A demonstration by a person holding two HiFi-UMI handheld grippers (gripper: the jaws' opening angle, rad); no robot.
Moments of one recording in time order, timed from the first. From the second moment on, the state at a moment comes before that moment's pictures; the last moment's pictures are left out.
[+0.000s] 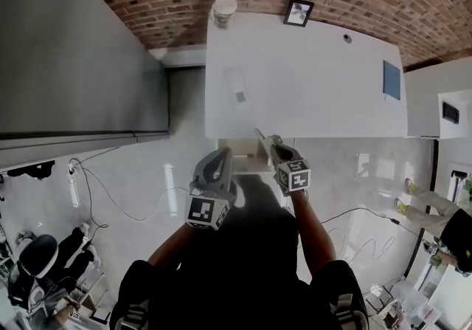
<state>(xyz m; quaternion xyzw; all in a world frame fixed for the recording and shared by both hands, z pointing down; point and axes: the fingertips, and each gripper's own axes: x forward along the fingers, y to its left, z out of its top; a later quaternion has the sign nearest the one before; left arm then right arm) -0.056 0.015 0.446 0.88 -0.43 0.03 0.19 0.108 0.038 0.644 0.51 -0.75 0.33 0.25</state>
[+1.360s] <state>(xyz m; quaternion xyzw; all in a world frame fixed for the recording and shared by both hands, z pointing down) -0.059 0.035 0.559 0.83 -0.51 0.06 0.21 0.064 0.098 0.885 0.34 -0.78 0.33 0.40</state>
